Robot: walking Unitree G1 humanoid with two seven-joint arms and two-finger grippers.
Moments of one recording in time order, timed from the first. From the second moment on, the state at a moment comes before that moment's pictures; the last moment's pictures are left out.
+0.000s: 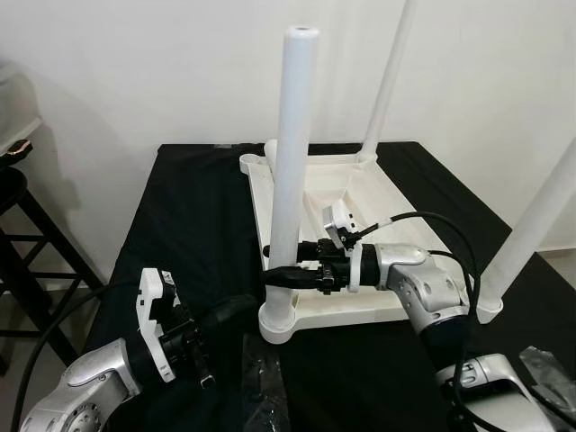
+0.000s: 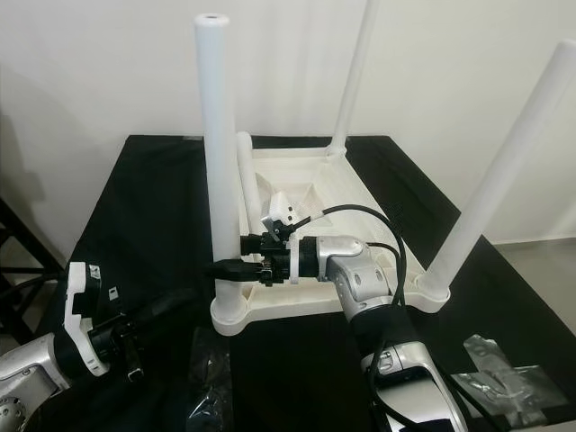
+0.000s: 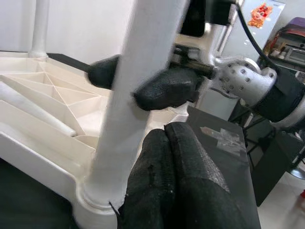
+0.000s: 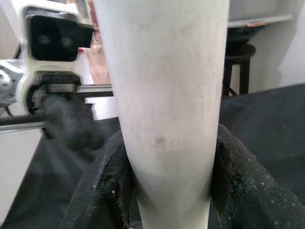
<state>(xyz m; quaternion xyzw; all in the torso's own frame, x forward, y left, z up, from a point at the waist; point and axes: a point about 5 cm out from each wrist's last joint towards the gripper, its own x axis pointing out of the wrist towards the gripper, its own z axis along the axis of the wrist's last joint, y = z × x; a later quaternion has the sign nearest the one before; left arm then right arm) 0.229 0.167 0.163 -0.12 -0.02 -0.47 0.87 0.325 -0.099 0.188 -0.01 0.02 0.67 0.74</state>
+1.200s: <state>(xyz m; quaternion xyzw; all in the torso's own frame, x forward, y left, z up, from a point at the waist) 0.228 0.169 0.165 -0.12 -0.03 -0.47 0.87 0.297 -0.054 0.148 0.01 0.05 0.32 0.95</state>
